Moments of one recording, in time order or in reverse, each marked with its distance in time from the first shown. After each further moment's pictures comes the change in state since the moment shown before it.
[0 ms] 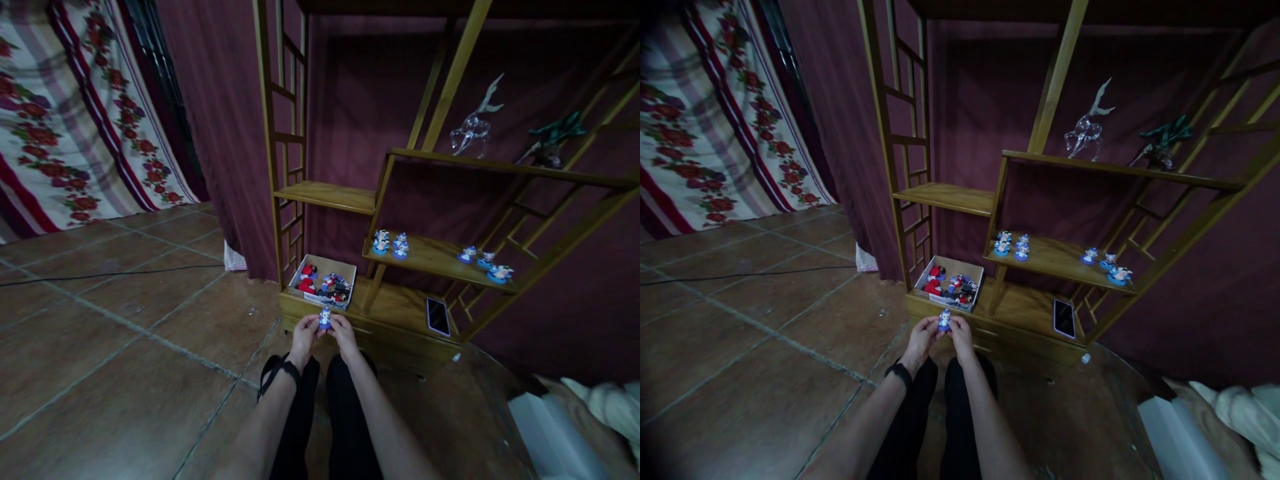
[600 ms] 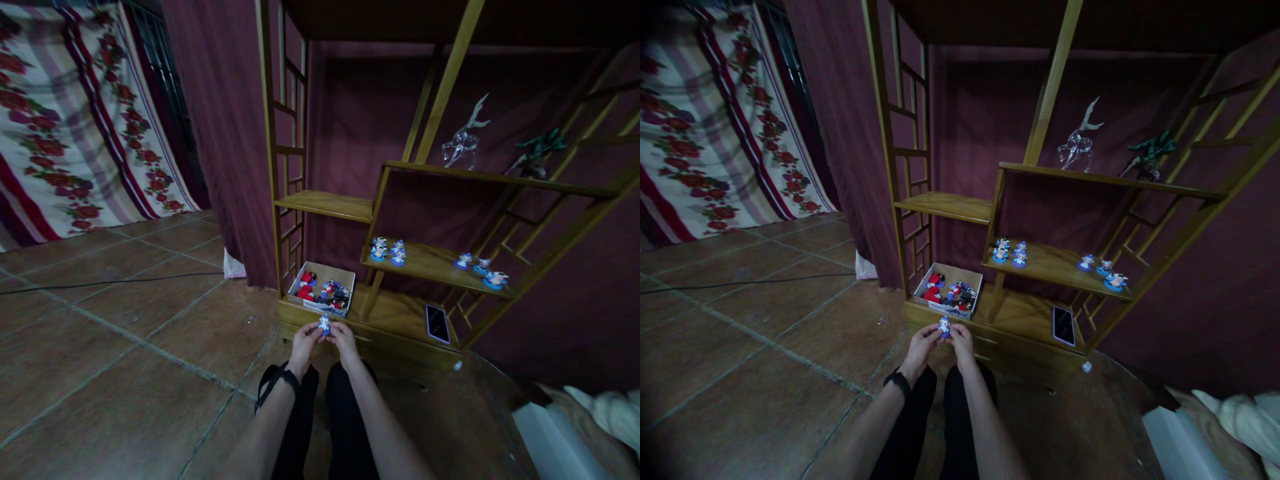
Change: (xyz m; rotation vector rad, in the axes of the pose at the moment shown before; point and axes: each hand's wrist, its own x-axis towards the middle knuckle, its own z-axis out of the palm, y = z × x) left_hand 0.003 -0.002 0.000 0.016 -0.033 -0.006; right_hand 0.002 0.001 -0.001 0.109 0.026 -0.001
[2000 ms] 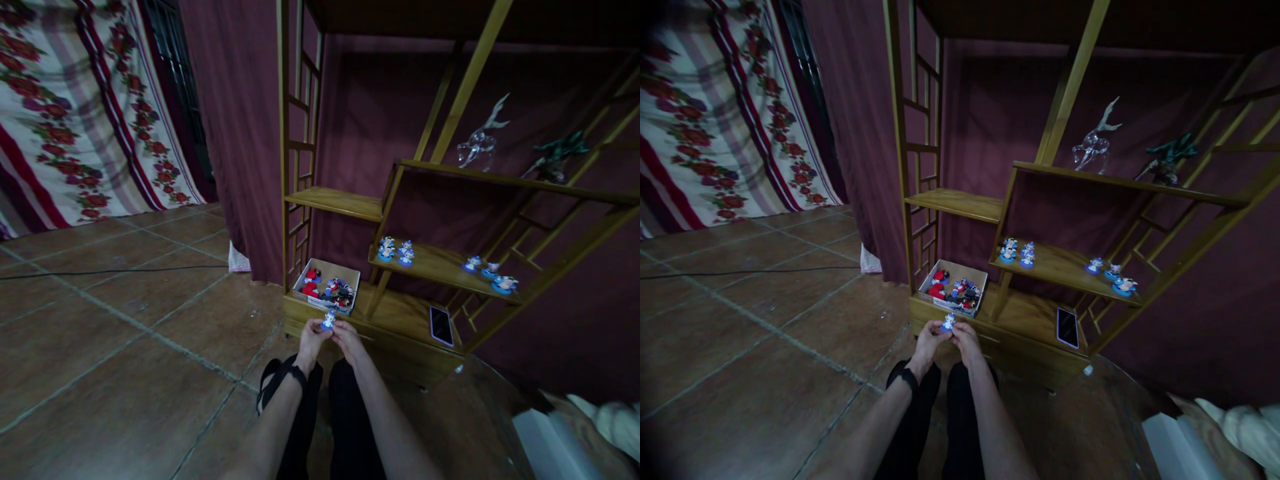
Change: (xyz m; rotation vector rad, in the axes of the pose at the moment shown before) left_hand -0.010 0.003 0.005 0.182 0.075 0.196; right_hand -0.001 -0.005 -0.001 0.062 -0.094 0.171
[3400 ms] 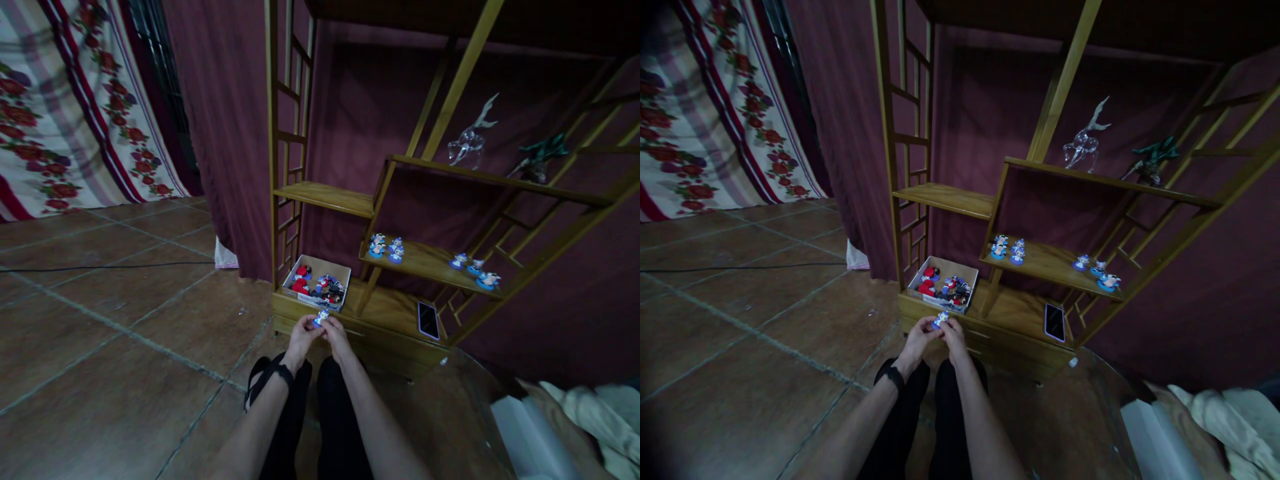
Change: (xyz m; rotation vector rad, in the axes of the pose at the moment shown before) left_hand 0.005 -0.006 0.000 -0.023 -0.115 -0.020; right_hand 0.002 0.003 0.008 -0.137 0.071 -0.066
